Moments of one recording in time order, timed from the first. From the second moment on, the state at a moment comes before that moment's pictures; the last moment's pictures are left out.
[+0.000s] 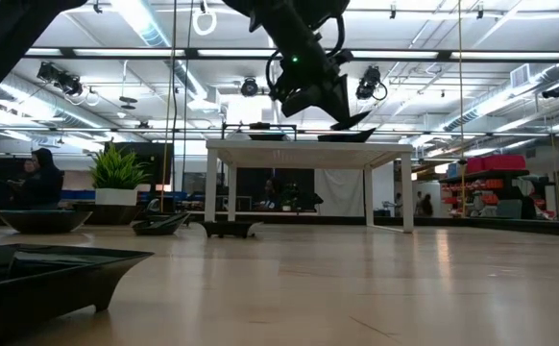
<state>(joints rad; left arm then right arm) 0.16 2.07 1.86 -0.55 -0.32 -2.11 -0.15 0.49 1.28 -1.15 -0.01 -0.01</state>
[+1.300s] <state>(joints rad) 0.17 2.09 1.94 -0.60 -0.34 -2.14 -0.15 0.50 1.28 -1.15 -0.01 -0.01</state>
